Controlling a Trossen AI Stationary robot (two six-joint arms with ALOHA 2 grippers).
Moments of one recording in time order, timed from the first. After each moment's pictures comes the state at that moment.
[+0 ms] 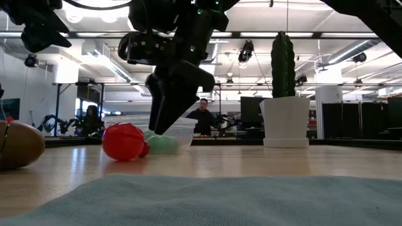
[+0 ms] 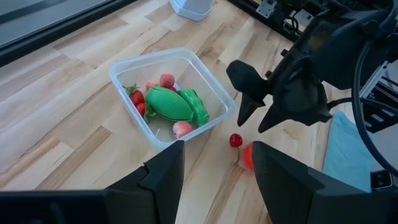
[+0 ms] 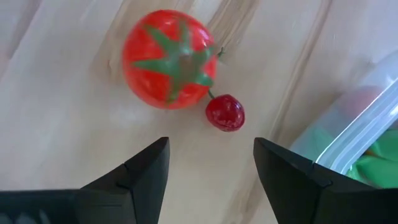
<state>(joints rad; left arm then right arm) -0.01 0.40 0.78 -1.00 -0.19 -0.54 0.09 2.33 1.99 -0.83 0.00 -0.39</state>
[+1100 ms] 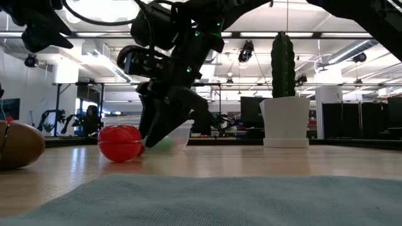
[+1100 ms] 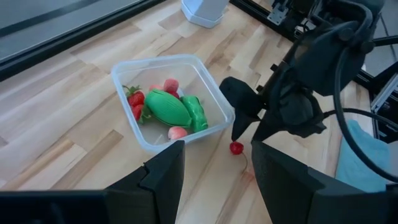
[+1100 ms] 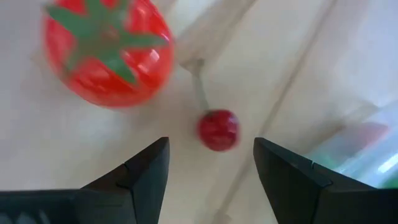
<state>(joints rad) -0.01 0.41 0.78 -1.00 -0.24 -0.55 0.05 2.34 1.90 -0.63 -0.03 -0.60</state>
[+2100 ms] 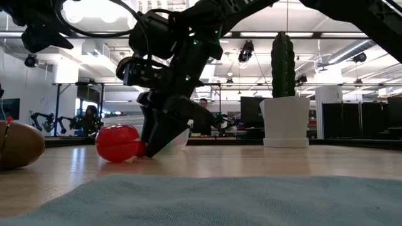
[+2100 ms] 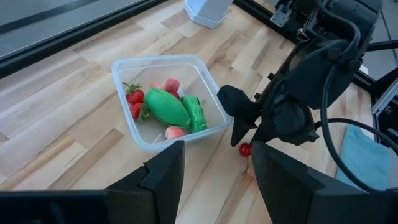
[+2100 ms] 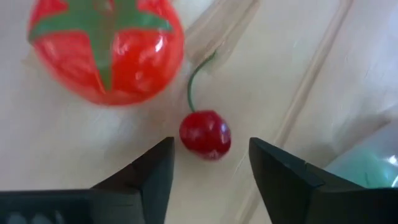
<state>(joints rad) -0.01 0.41 0.78 -1.00 -0.25 -0.57 0.04 2.38 1.91 -0.62 -0.06 -0.54</state>
